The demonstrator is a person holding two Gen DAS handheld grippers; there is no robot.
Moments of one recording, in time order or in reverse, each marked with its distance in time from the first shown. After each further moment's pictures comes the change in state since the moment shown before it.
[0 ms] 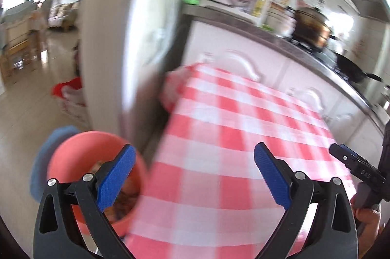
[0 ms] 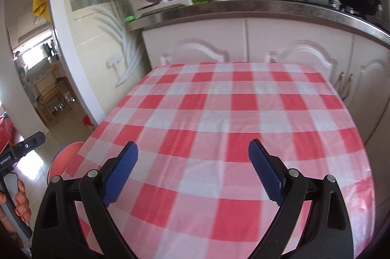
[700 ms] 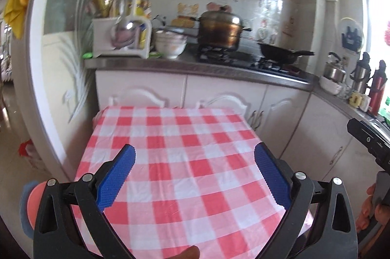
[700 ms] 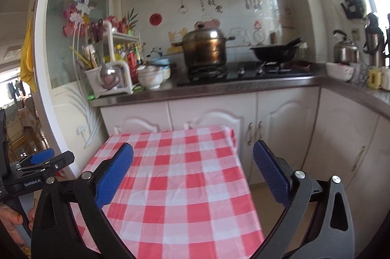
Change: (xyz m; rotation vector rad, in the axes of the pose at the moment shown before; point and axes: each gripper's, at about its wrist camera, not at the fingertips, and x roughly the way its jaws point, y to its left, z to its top) left arm -0.093 -0.221 0.022 0.281 -0.105 -0.251; right arm -0.261 -0.060 0.021 0.074 -0.351 -0.295
